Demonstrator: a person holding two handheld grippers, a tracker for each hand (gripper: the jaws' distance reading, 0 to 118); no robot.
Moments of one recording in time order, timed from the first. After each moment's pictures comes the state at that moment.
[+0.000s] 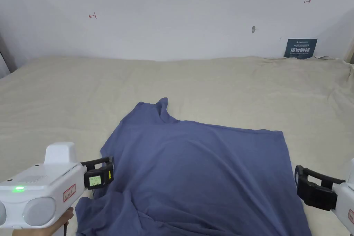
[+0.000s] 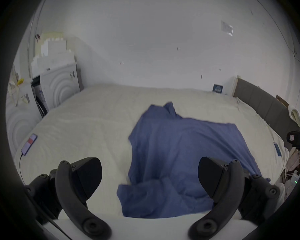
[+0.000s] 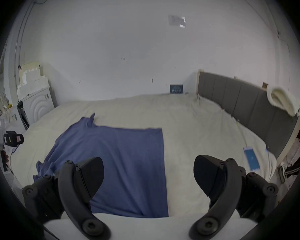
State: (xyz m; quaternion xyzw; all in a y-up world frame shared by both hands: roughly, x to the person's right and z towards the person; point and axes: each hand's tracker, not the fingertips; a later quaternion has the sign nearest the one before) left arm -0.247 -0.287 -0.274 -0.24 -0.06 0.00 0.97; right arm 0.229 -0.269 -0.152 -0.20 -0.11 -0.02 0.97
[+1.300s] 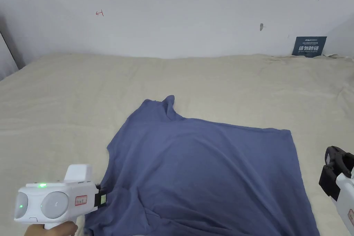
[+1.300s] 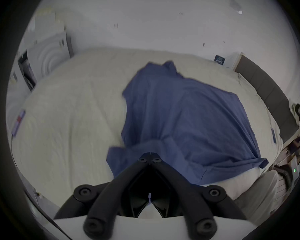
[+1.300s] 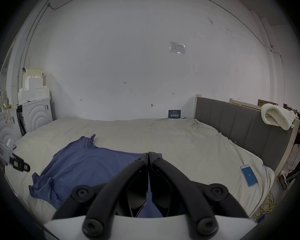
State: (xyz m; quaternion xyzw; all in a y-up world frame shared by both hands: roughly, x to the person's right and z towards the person) left arm -0.270 -0.359 -0.294 -0.45 -0.08 0.04 0.89; right arm 0.208 -0.268 -0.149 -0.12 -0.12 0.00 0.99
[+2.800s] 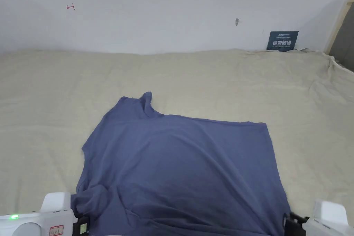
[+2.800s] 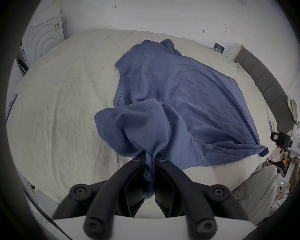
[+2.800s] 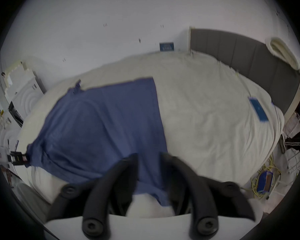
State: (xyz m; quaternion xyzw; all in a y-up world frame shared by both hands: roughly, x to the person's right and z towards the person) left arm -0.264 -0.391 -0.274 -0.48 -0.10 0.04 0.87; right arm 0.247 -0.390 -0.147 -0.41 -0.13 -0.12 0.90
